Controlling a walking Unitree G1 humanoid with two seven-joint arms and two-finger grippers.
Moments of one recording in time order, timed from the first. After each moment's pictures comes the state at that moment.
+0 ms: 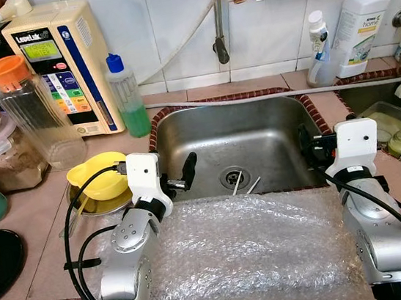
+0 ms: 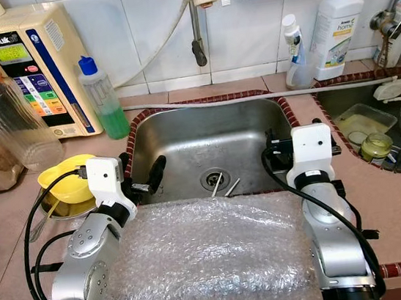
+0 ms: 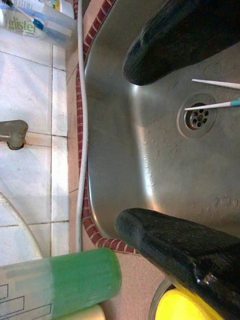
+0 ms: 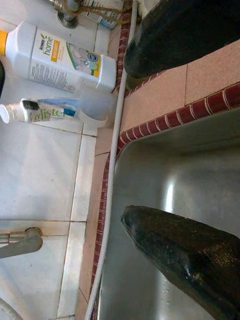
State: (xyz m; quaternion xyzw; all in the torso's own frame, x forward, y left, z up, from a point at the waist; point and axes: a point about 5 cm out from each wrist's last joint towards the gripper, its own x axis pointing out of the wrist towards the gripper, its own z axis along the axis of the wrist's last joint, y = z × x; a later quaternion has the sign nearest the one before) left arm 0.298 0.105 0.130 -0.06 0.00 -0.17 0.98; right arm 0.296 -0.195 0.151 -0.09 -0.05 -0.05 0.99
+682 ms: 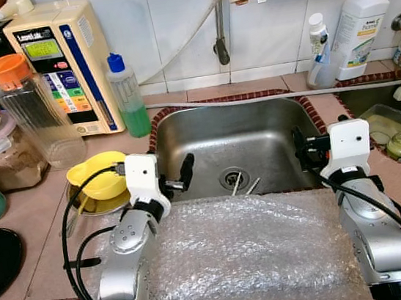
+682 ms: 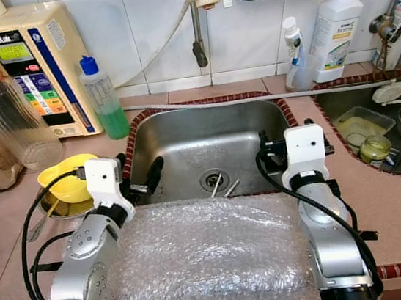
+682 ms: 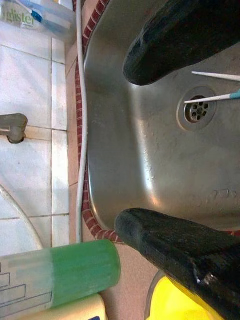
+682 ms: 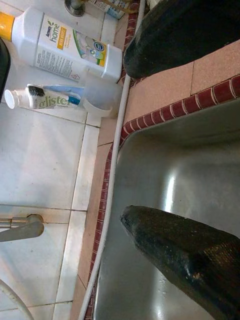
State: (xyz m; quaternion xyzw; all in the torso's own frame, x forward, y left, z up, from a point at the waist) left arm 0.298 0.109 0.128 -0.04 0.00 -0.16 0.99; right arm 0.297 -0.190 0.151 -0.10 -0.05 -0.03 0.99
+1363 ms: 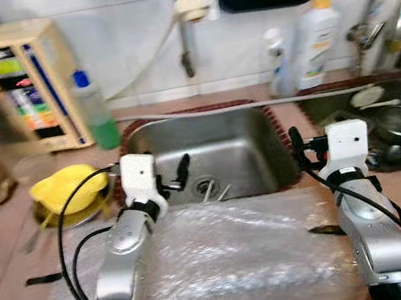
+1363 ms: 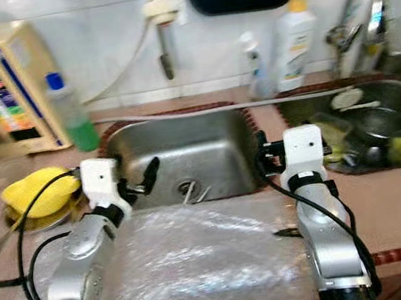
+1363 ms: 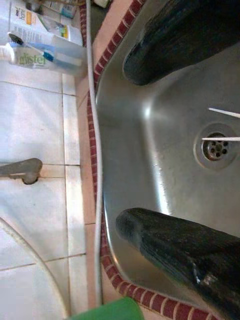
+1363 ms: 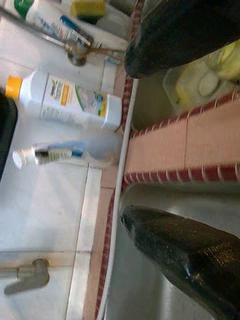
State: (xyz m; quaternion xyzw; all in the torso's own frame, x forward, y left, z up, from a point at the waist) left arm 0.299 0.113 0.128 -0.05 0.00 -0.15 0.99; right arm 0.297 -0.189 0.151 -0.10 -0.05 -0.03 0.99
